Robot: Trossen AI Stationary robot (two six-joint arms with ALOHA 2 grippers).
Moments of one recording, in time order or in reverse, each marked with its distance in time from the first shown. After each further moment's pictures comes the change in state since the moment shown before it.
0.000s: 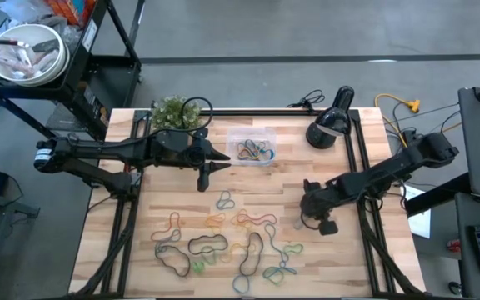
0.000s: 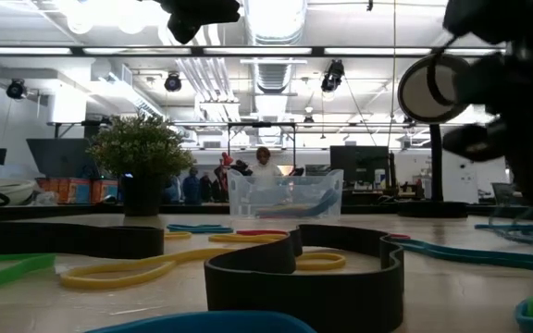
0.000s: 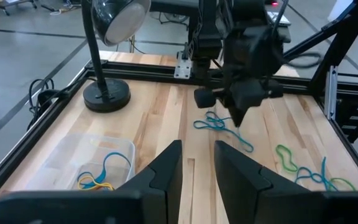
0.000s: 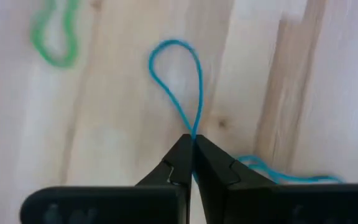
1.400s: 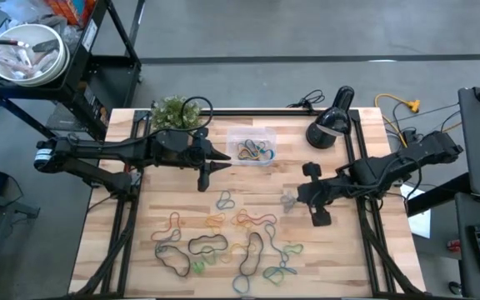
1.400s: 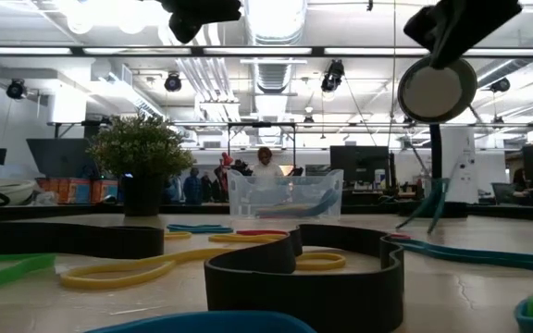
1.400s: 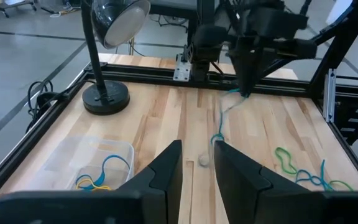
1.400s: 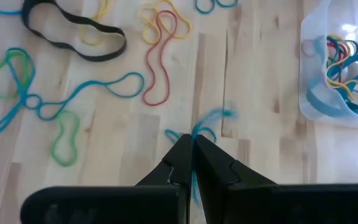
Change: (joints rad) left arm 0.000 0.003 0.000 0.011 0.007 -0.001; right arm 0.024 -0.061 0.436 -0.305 0.295 0.016
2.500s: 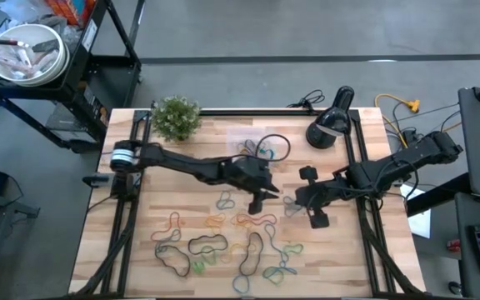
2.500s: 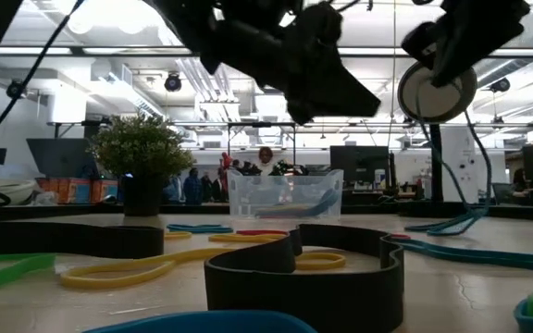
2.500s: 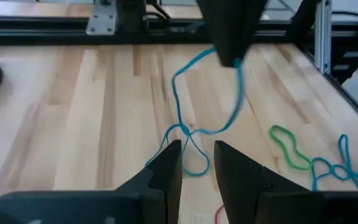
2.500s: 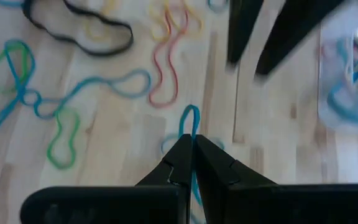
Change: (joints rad) left arm -0.042 0.774 0.308 0.321 0.216 0.065; right arm -0.001 -0.004 -0.099 0.134 -0.030 -0.042
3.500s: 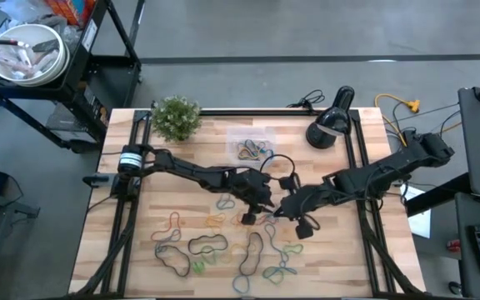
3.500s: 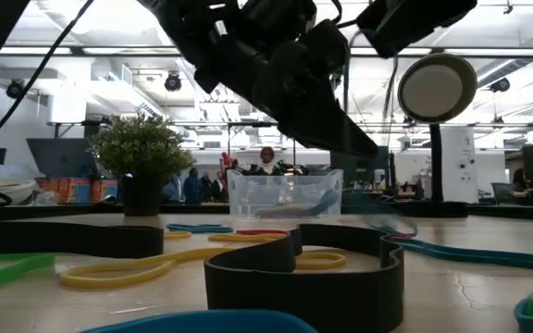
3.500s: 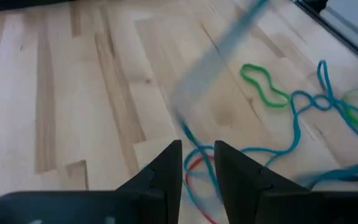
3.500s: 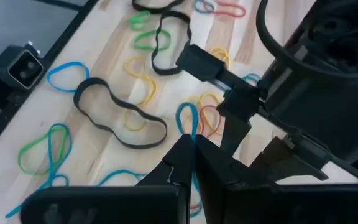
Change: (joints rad) left arm -0.047 0.068 -0.017 -0.043 0.075 0.161; right arm 0.000 0.138 0.015 0.392 -0.085 -0.115
